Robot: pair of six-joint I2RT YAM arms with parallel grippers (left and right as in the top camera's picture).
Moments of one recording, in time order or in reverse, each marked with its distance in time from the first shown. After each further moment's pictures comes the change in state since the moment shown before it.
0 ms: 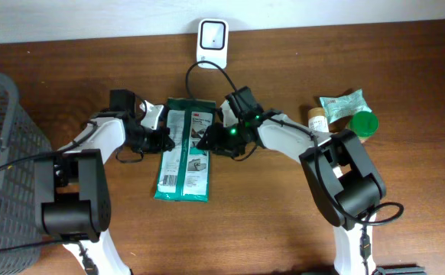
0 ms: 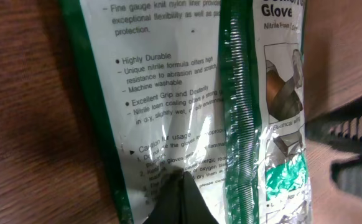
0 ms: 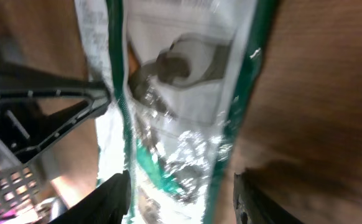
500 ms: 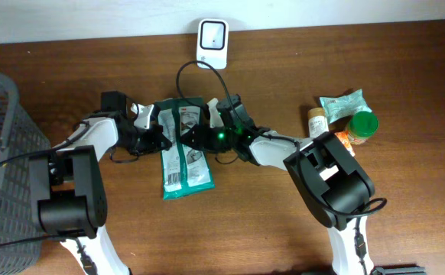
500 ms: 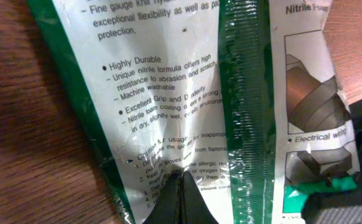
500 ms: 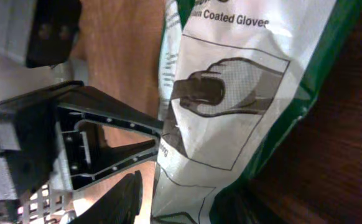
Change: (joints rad) left arm 0.052 0.024 0.007 -0.009 0.075 -0.090; right arm 0.073 0.036 -0.126 0.558 0.014 0.148
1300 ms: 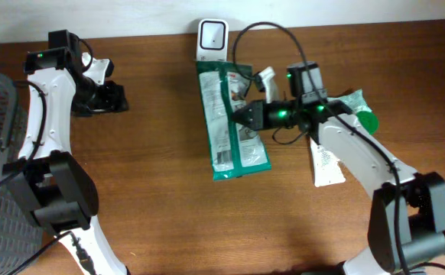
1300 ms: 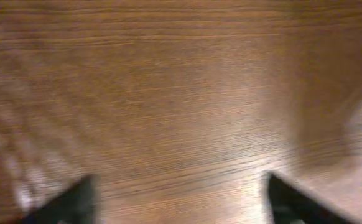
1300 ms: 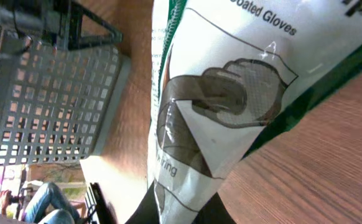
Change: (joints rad) left arm 0.109 0.065 0.722 -0.644 -0.432 0.144; right arm -0.323 -0.420 0.000 -0.546 -0.248 -0.494
